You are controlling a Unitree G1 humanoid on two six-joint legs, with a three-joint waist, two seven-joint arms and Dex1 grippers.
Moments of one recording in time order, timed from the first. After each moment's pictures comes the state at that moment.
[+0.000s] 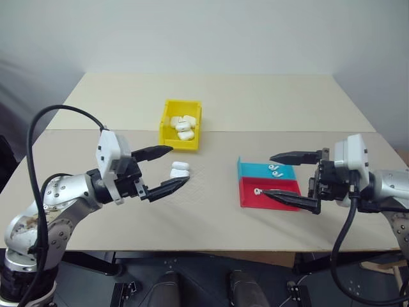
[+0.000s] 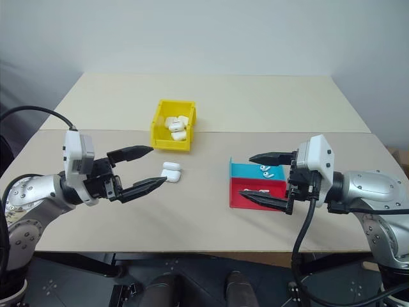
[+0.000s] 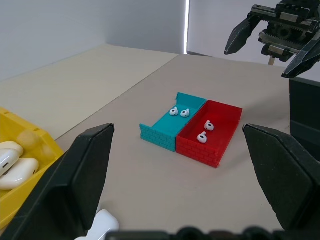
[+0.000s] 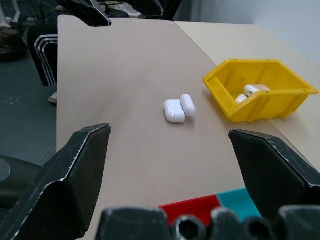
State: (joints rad) left arm -0.21 0.75 0.22 -0.57 -0.81 0.62 -0.79; right arm -0.21 -0.89 -0.24 -0.48 0.73 0.49 1.06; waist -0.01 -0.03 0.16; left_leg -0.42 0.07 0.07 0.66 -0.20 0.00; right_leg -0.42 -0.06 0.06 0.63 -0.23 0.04
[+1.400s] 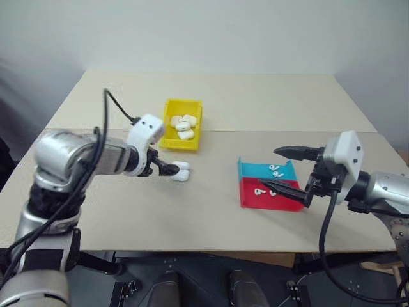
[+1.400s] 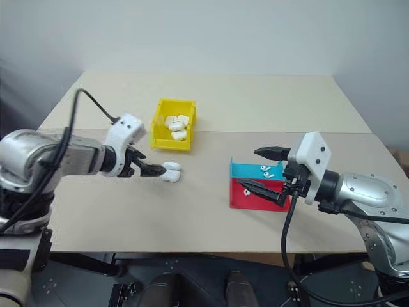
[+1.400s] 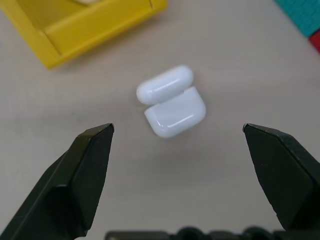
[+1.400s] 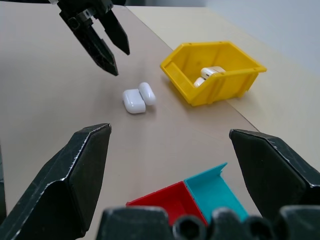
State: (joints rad) left arm -0.91 0.74 -0.20 -0.21 -0.75 1.61 -0.29; right arm -0.18 -0.85 -0.25 -0.59 0.69 0.60 0.80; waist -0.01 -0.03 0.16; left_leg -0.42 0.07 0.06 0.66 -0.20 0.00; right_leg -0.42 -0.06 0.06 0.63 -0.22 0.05
